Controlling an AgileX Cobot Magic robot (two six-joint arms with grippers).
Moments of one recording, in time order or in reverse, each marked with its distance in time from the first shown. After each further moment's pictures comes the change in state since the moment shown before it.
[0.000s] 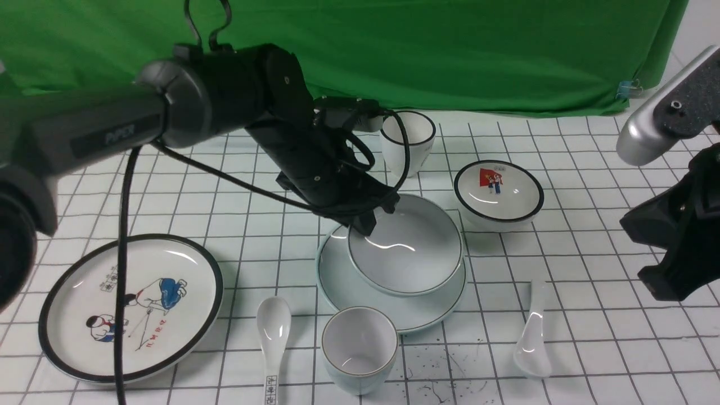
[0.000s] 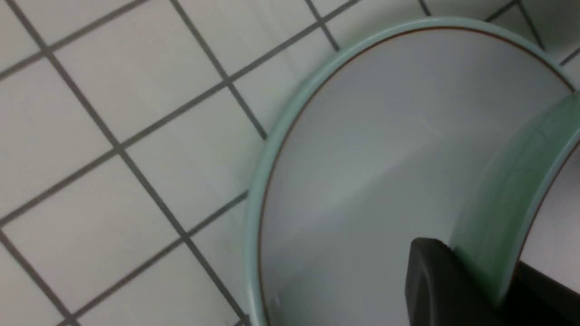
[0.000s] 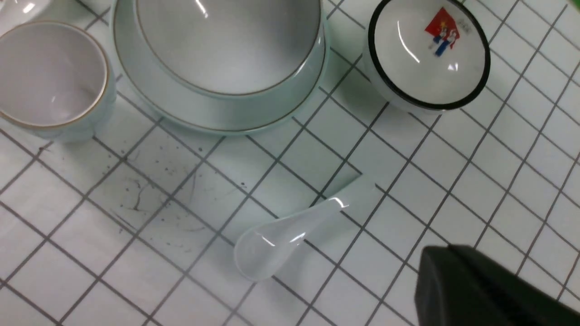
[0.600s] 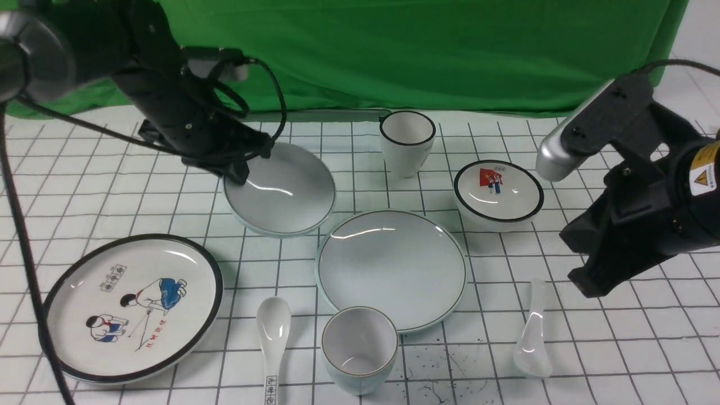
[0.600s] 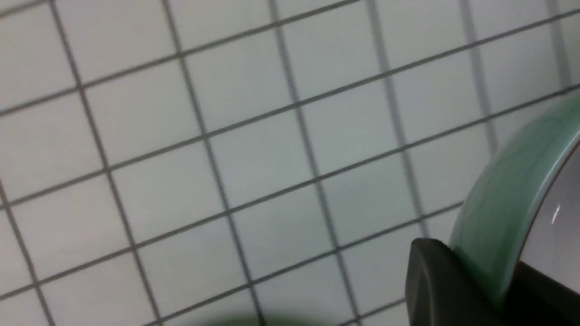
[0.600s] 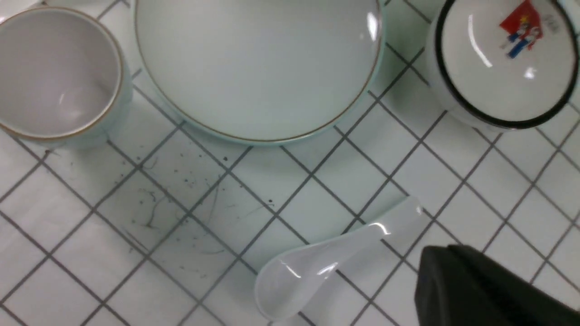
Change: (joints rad) right arm 0.000 0.149 0.000 0.048 -0.097 -0.055; left arm 0.226 -0.141 -0.001 0.201 0.091 -0.075
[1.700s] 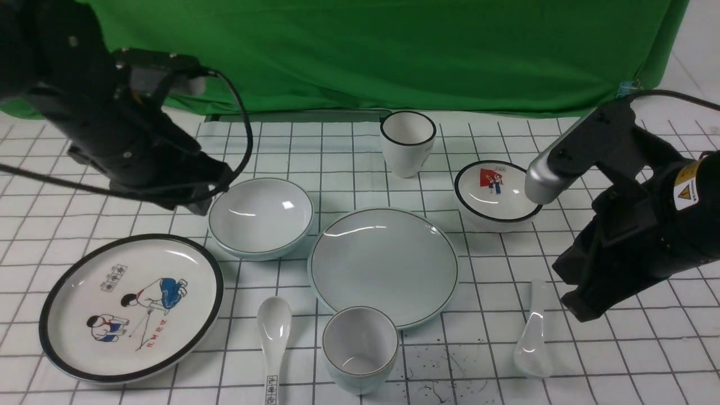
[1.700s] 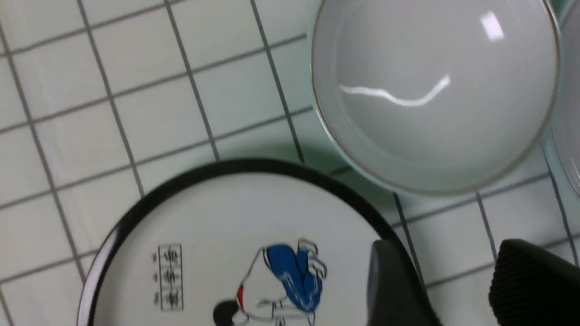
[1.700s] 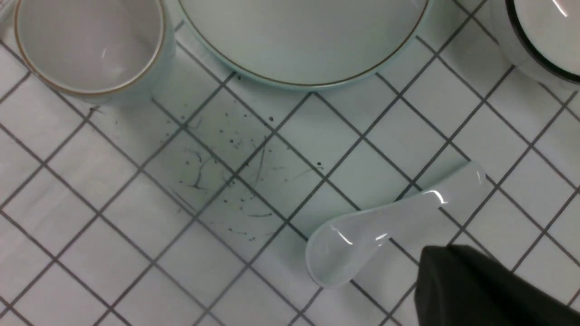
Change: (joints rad) right arm 0.000 0.056 0.003 0.091 0.069 -0.044; left arm 0.004 -0.233 0.252 0.146 0.008 -0.125
